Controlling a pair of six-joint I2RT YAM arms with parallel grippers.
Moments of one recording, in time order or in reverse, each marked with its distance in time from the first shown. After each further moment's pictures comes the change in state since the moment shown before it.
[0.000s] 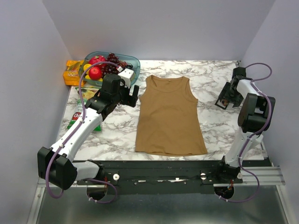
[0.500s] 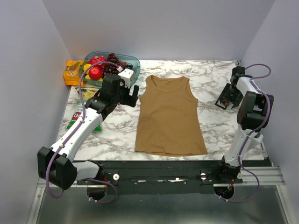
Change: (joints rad) left arm 0.000 0.001 0.000 0.000 0.000 -0.001; right arm 0.000 0.065 0.095 -0.132 0.005 0.045
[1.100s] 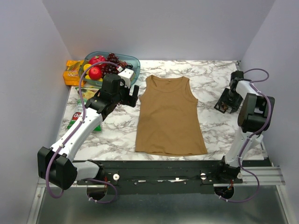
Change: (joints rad) left arm 0.000 0.000 0.000 0.000 0.000 0.000; right arm 0.004 -0.058 -0.117 0.004 -0.026 -0.023
